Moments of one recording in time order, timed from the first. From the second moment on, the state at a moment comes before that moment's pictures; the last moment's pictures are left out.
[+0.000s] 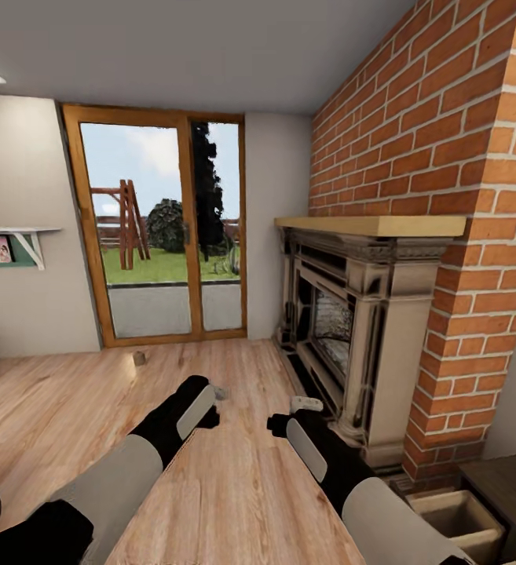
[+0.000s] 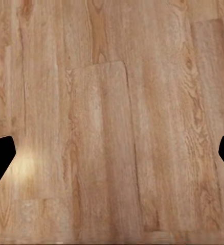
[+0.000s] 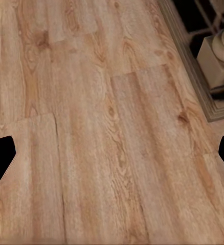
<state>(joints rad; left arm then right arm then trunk) -0.84 -0.10 -0.44 -0.64 0.69 0.91 0.70 -0.68 0.17 0.39 -0.71 -0.60 0.54 -0.48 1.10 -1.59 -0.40</state>
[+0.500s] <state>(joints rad) -0.87 -0.10 -0.44 -0.58 0.69 0.91 0.70 -0.68 0.17 0.39 -0.71 -0.60 0.54 -0.48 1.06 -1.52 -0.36</state>
